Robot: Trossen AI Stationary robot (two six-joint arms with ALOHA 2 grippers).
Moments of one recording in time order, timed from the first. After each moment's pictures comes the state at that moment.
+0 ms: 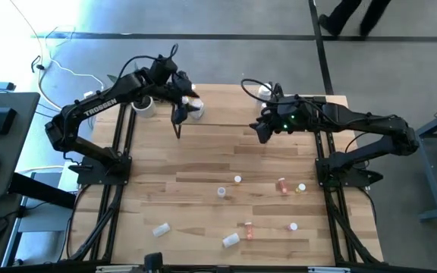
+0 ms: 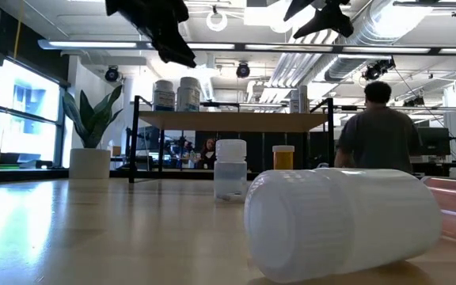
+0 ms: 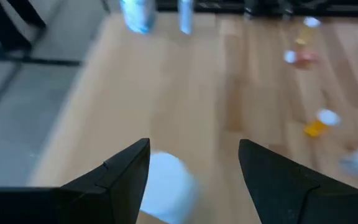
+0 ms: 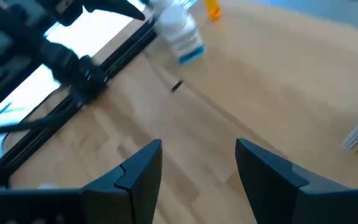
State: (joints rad) left arm 0.75 1.40 1.33 -0.67 0.39 0.40; right arm -0.14 1.21 1.28 -0.69 0.18 0.63
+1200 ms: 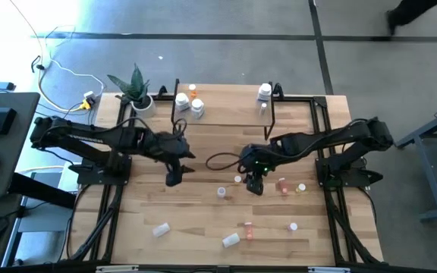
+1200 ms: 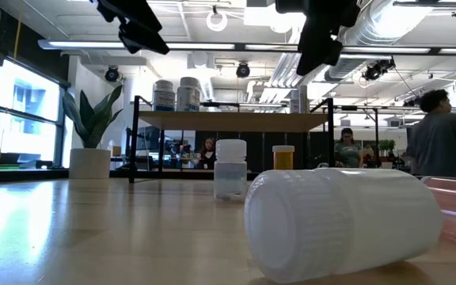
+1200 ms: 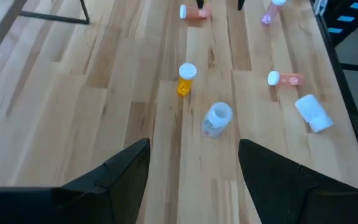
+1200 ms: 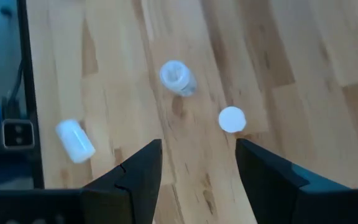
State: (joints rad) left arm 0.02 1.18 0.98 -0.55 -0.03 -0.18; right arm 0.13 1.53 1.26 -0.75 -0.10 0.40
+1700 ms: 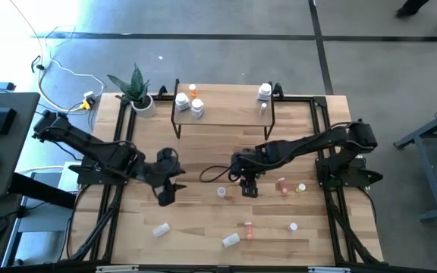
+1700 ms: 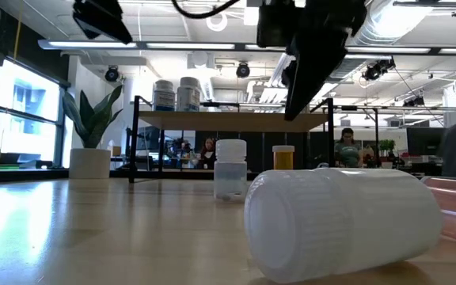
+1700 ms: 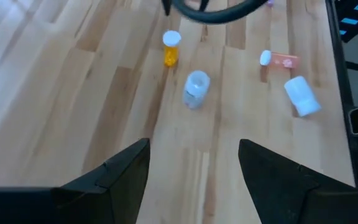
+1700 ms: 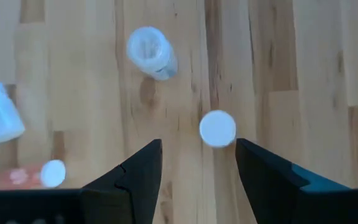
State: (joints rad) left arm -0.31 1.18 0.98 -0.66 -0.33 -0.51; right arm 0.13 1.70 1.26 -0.70 -0.05 0.19
